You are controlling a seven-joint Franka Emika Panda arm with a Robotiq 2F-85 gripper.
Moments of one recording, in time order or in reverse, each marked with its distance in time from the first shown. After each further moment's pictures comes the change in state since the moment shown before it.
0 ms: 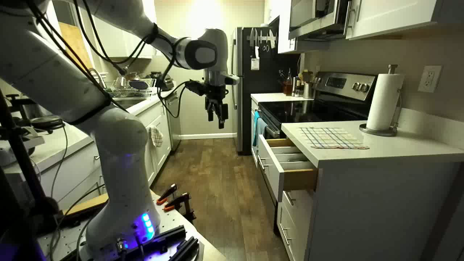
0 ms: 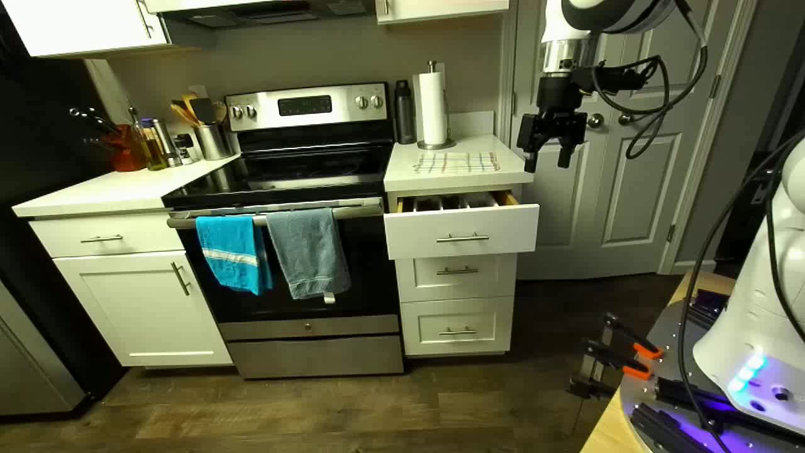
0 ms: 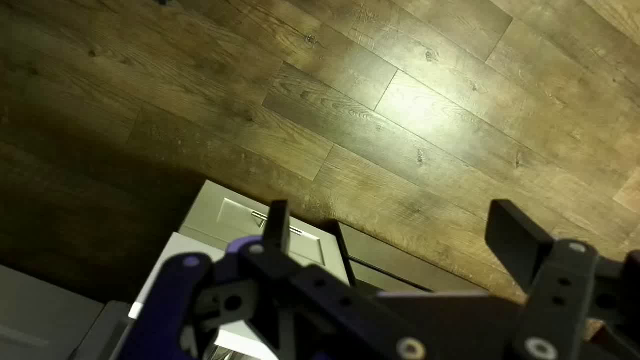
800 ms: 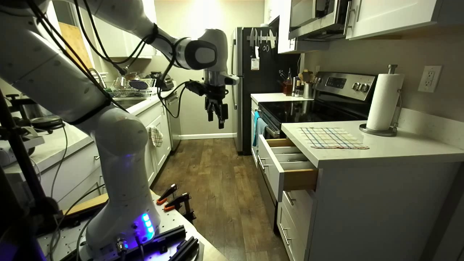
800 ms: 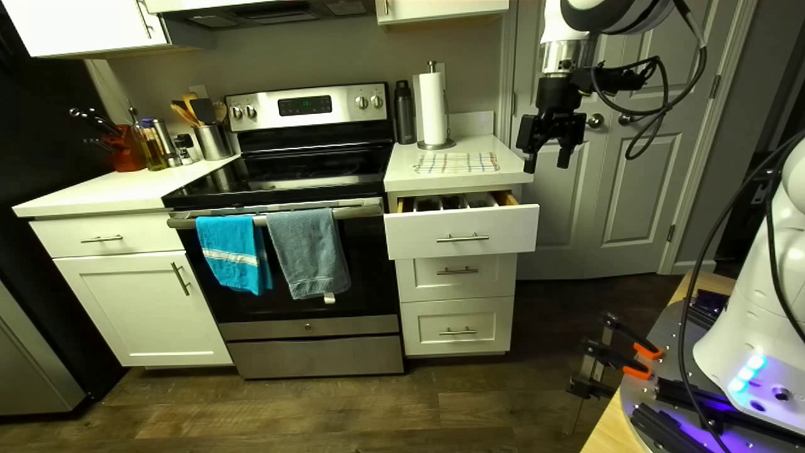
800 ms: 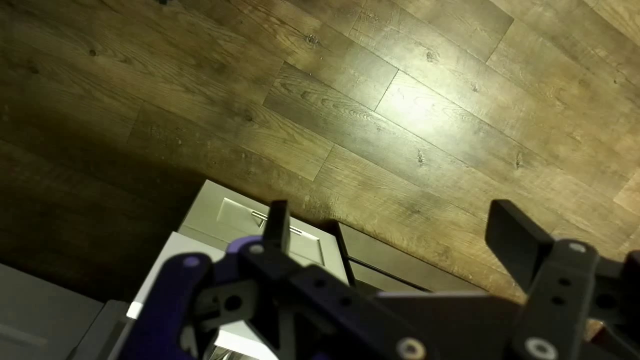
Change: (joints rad) arm 0.001 0.004 0.005 0.001 0.000 0.003 0.000
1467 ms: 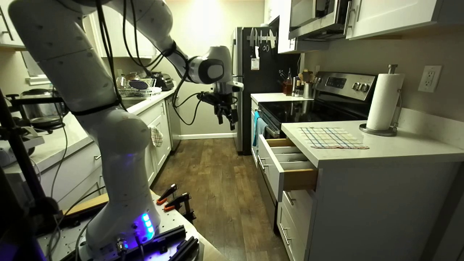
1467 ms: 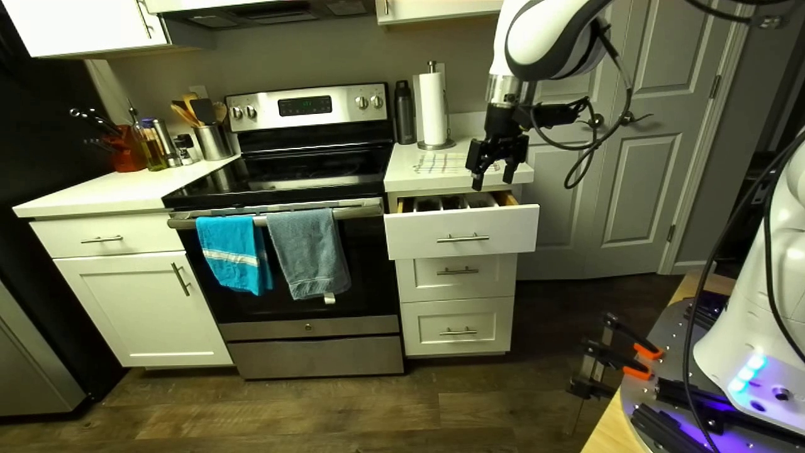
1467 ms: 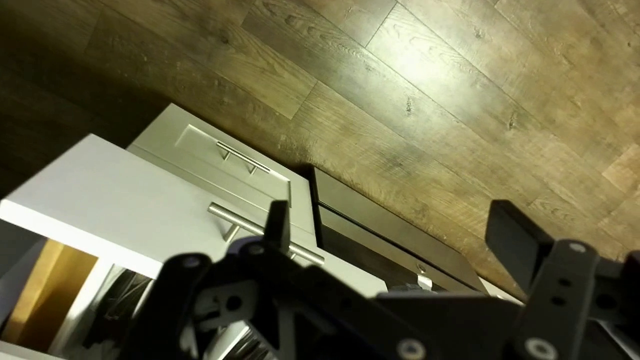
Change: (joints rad) arm 0.068 0.316 0.054 0.113 0.001 0.327 0.000
